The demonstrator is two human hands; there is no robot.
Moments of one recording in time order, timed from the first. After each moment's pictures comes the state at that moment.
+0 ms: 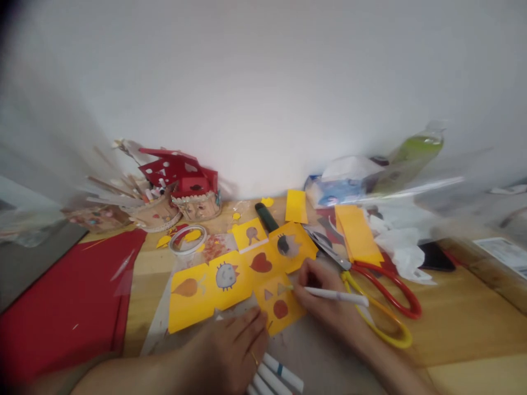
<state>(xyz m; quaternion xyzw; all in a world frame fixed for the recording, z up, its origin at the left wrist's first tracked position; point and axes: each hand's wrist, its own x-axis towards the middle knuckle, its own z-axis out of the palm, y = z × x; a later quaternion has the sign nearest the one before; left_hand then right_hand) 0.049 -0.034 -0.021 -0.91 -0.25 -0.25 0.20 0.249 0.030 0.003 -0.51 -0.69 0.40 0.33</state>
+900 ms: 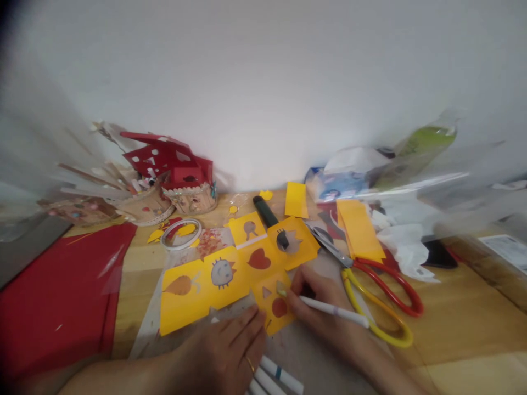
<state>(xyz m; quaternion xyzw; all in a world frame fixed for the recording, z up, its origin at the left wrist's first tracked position) 0.051 -0.032 -0.020 -0.90 -0.25 -0.30 0.20 0.250 0.020 -0.004 -0.49 -0.72 0.40 0.28</state>
